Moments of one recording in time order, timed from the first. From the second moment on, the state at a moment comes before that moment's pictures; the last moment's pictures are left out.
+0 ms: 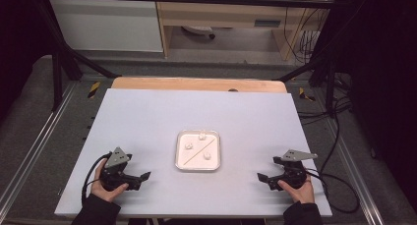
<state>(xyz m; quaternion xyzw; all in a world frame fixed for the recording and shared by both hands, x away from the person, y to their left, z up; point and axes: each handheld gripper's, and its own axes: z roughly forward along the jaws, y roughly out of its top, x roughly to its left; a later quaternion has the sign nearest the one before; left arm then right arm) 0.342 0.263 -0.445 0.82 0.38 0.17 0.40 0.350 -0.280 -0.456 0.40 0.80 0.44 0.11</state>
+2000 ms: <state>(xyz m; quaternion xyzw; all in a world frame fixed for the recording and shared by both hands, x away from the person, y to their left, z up) 0.367 0.166 -0.407 0.86 0.32 0.16 0.37 0.351 -0.280 -0.456 0.40 0.80 0.43 0.11</state>
